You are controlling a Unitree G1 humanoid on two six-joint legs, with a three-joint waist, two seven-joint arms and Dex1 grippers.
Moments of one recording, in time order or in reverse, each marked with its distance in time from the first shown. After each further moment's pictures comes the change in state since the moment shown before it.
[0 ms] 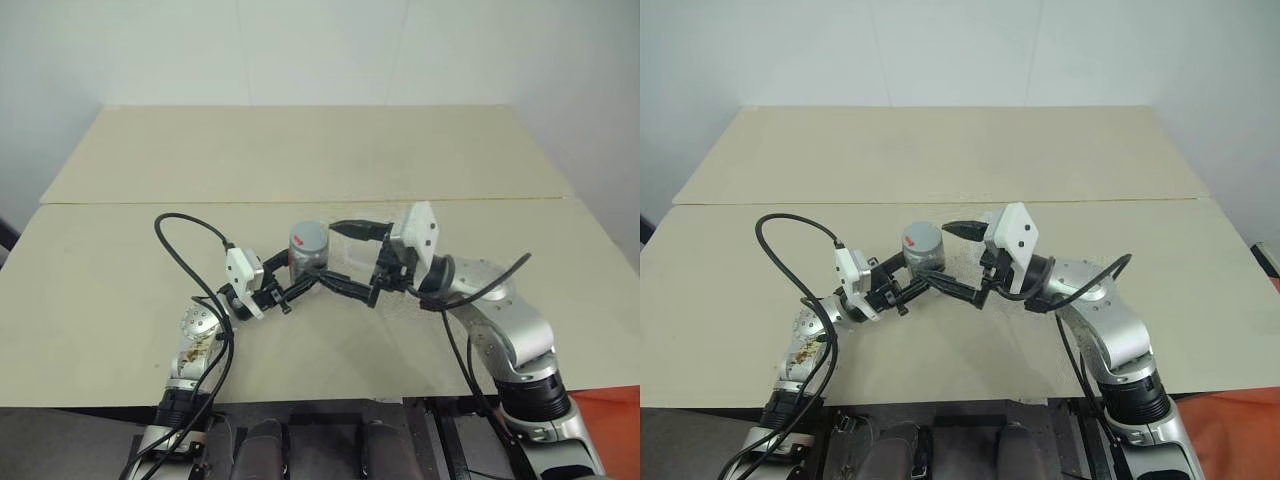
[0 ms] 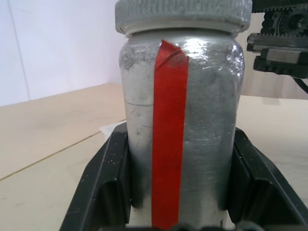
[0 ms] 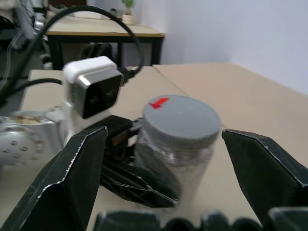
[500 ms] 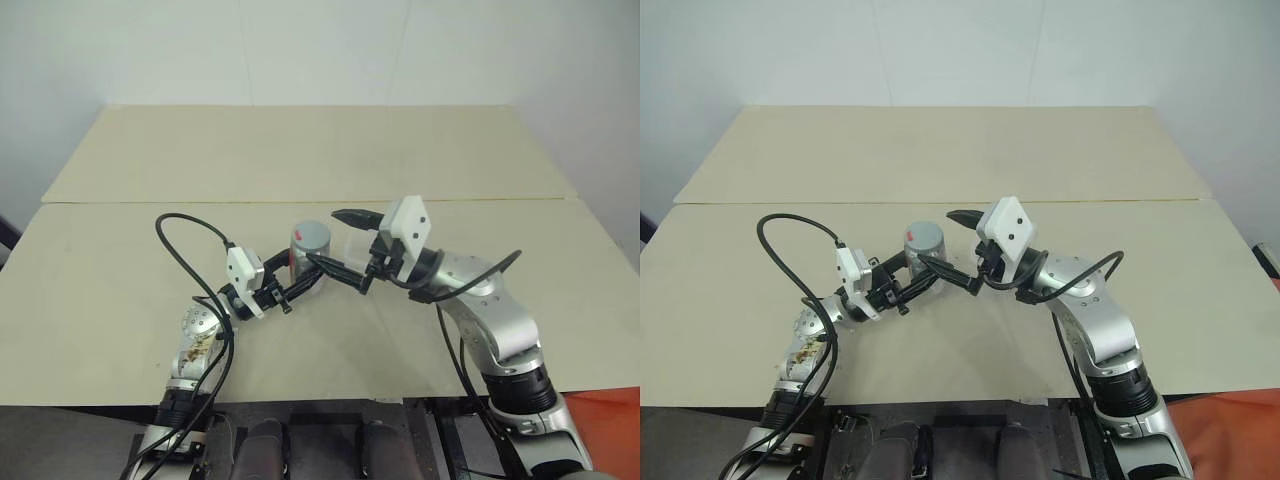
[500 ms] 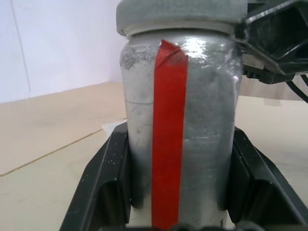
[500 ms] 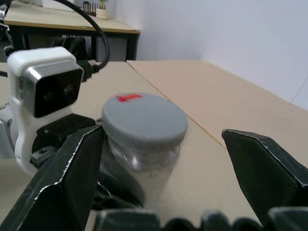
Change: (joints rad) left arm 0.000 -0.001 0.002 -0.003 -0.004 0.020 0.015; right arm -0.013 0.030 0.009 0.062 -0.124 -0.083 -0.066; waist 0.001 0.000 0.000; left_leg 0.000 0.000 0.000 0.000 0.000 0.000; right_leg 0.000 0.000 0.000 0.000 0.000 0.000
